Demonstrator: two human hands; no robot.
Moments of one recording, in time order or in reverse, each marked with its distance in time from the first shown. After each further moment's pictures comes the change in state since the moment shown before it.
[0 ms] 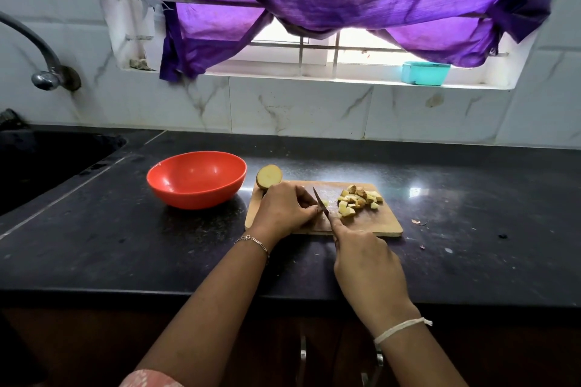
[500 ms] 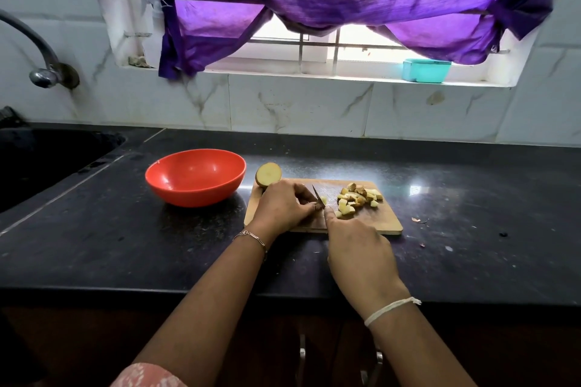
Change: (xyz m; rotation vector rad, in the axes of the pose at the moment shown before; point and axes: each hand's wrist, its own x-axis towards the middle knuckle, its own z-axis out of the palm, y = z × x) left_hand 0.003 -0.003 -0.001 0.007 -0.035 0.003; right_hand 0.013 -0.009 -0.013 -0.093 -0.091 -0.082
